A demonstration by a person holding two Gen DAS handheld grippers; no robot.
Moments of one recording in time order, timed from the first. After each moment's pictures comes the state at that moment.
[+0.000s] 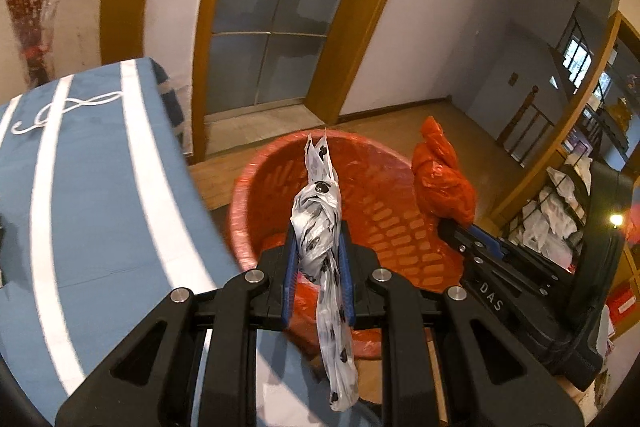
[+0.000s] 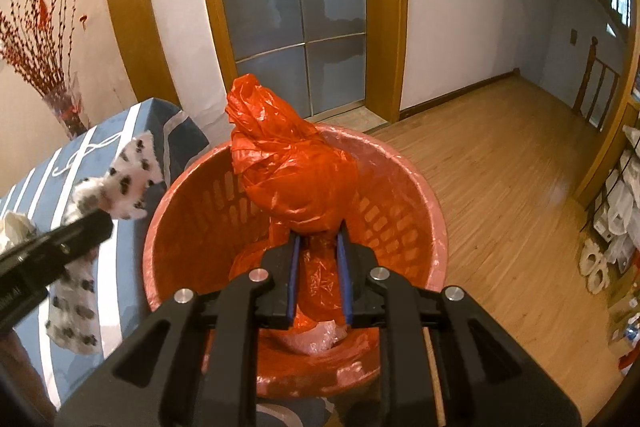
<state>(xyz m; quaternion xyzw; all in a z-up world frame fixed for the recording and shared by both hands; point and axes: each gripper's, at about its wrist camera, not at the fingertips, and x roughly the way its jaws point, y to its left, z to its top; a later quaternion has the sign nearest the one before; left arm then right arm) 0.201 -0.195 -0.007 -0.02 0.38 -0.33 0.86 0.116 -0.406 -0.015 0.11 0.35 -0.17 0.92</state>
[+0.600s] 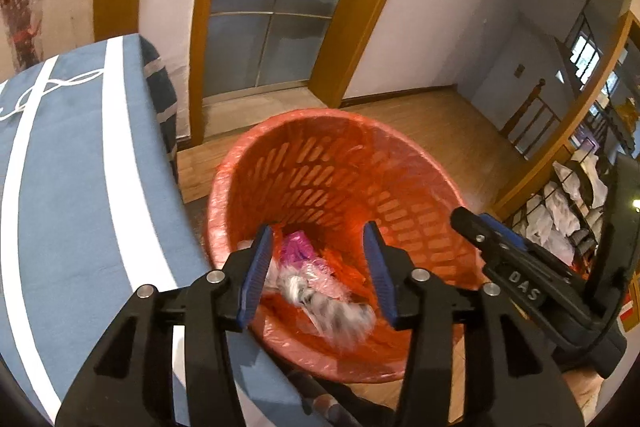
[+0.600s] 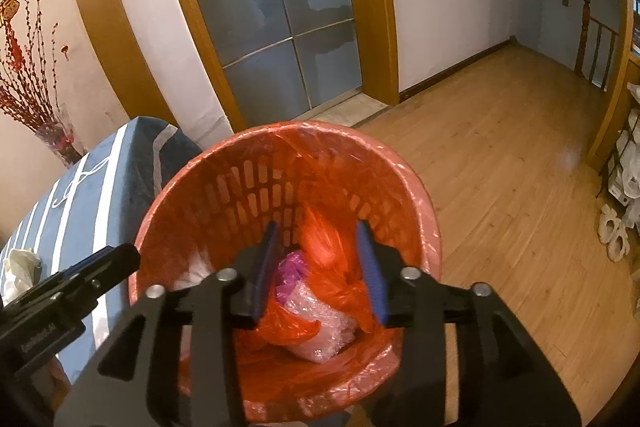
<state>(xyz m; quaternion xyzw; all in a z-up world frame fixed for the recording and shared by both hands) 0.214 -0.210 -0.028 -0.02 0.41 -0.32 0.85 0.126 -0.445 -0.029 0.17 0.35 -0.17 0.91</state>
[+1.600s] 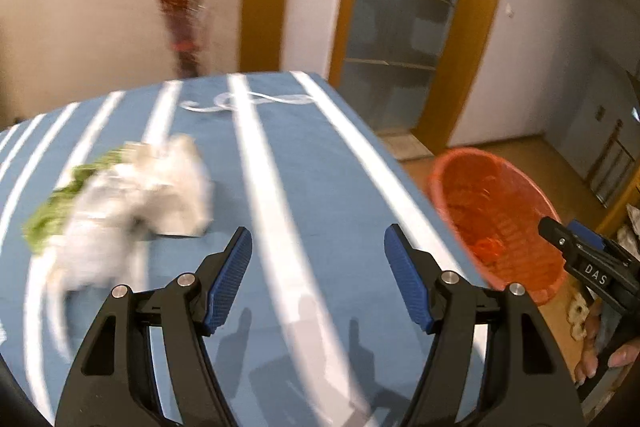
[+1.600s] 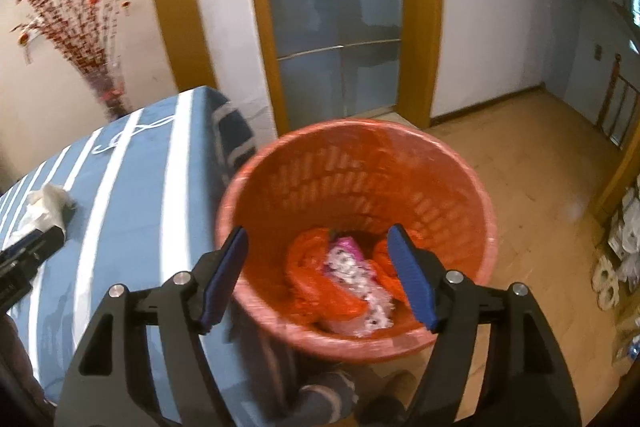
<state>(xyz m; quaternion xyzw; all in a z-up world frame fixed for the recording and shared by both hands) 0.170 -0.031 0.007 -0.01 0.34 -0.13 0.93 0.108 -0.335 -0.001 0.09 0.34 -0.11 0.93</state>
